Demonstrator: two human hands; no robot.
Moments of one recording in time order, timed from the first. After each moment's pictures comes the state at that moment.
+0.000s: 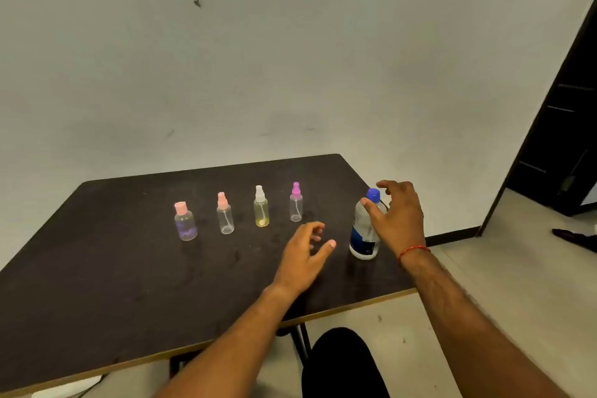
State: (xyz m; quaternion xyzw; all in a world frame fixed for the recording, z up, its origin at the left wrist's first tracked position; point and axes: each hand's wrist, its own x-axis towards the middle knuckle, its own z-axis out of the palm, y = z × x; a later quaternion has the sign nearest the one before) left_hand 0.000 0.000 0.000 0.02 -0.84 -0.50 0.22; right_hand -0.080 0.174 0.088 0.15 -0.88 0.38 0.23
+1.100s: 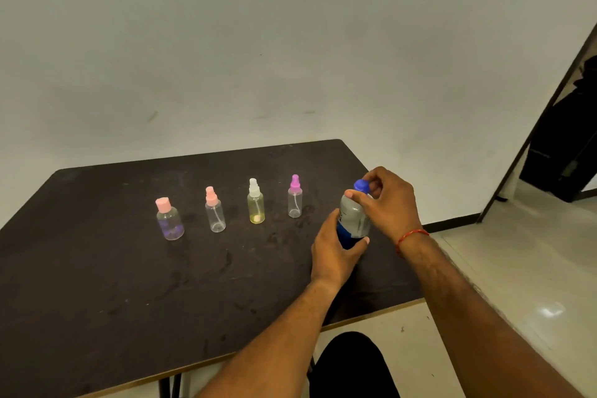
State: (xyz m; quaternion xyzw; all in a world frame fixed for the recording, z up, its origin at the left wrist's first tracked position) left_hand -0.071 0.047 -0.033 0.09 -0.78 -0.57 0.23; right_hand -0.114 0.142 0.091 0.18 -0.89 0.40 0.14
